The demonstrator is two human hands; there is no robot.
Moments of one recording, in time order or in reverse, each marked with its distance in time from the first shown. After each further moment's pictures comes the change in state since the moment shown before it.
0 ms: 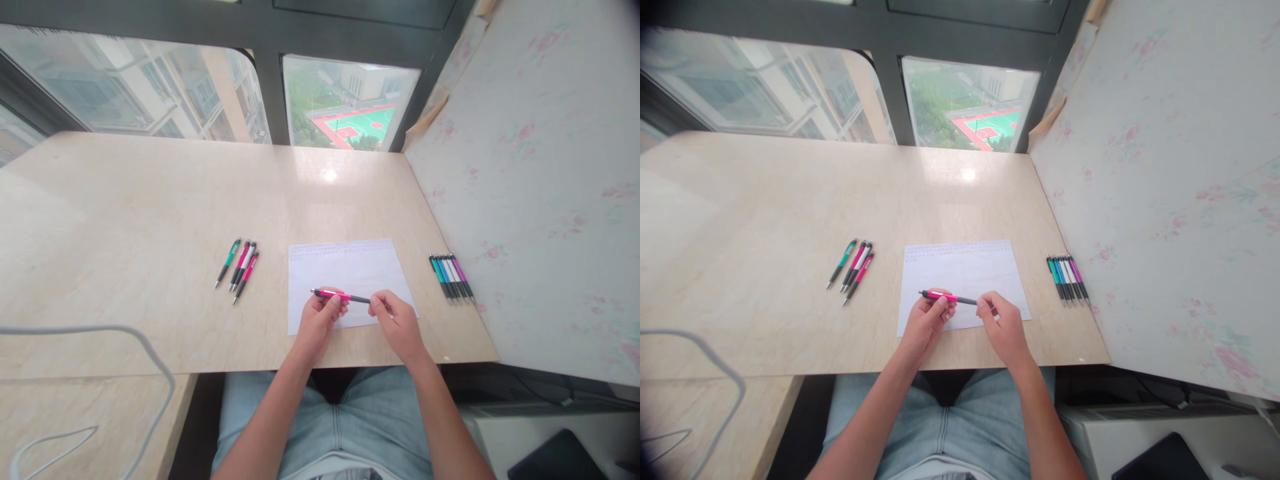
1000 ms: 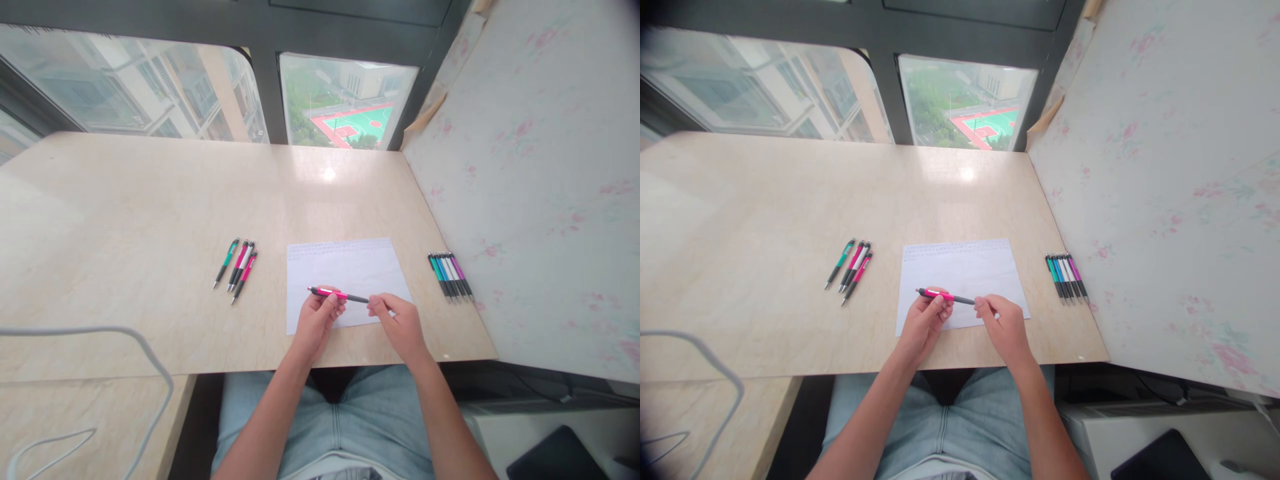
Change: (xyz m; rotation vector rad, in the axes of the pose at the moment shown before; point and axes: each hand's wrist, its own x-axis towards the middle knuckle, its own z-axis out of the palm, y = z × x) left_hand -0.001 0.003 0.000 -0.063 0.019 -0.007; right_hand 0.000 0.001 -0.003 -0.073 0.025 -0.008
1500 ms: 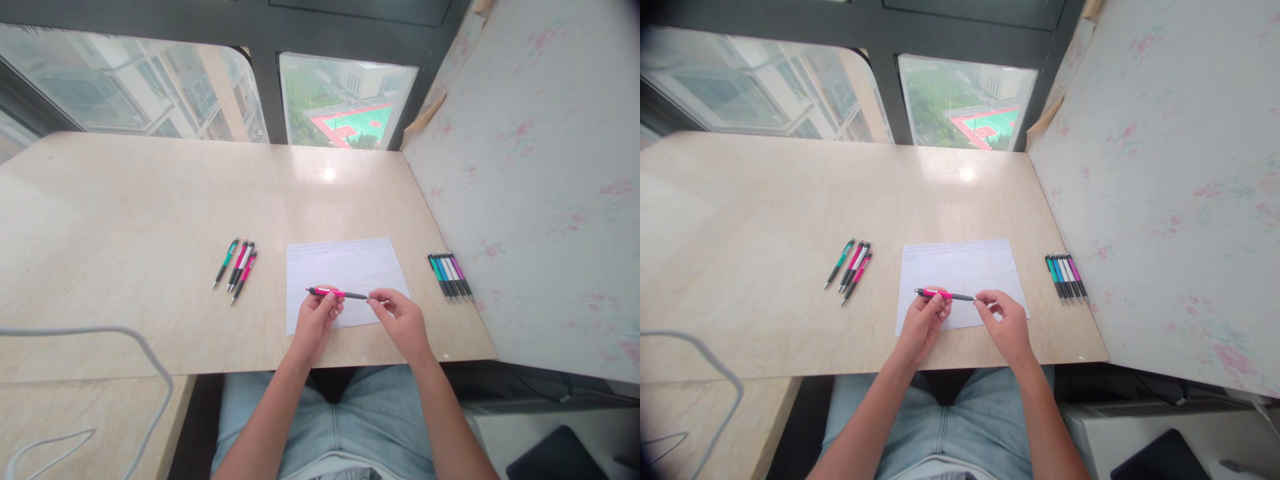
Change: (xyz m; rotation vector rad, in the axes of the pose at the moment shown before) left_hand 0.001 0.002 0.003 -0.024 0.033 0.008; right_hand -0.001 0.004 0.001 0.151 0.085 0.051
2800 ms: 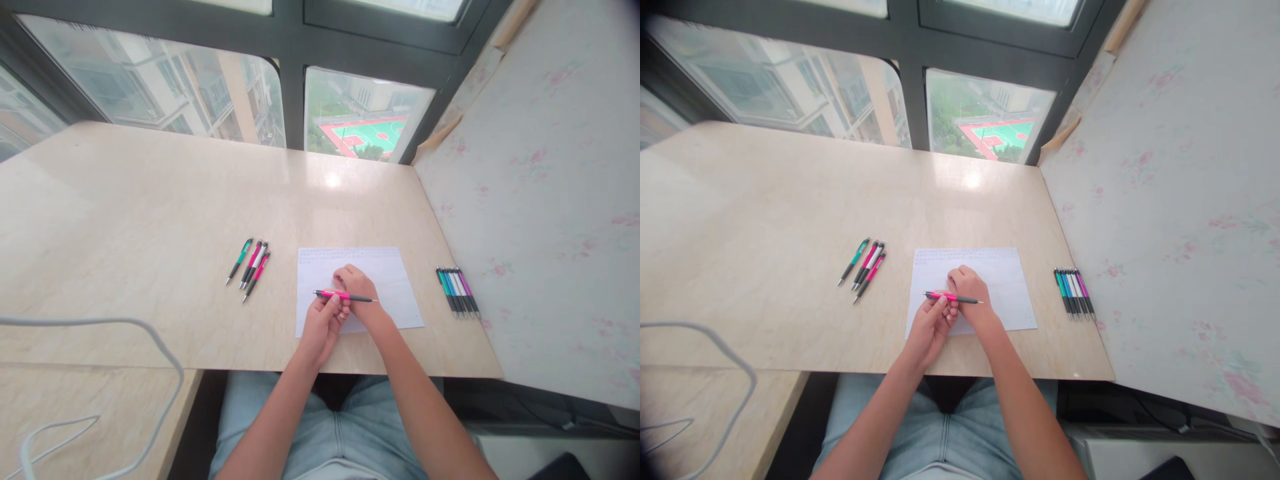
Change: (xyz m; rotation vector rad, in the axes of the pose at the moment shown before) left_hand 0.002 0.001 -0.005 -0.165 -0.004 0.002; right_hand 0.073 -0.019 0.084 -0.588 -0.279 -0.282
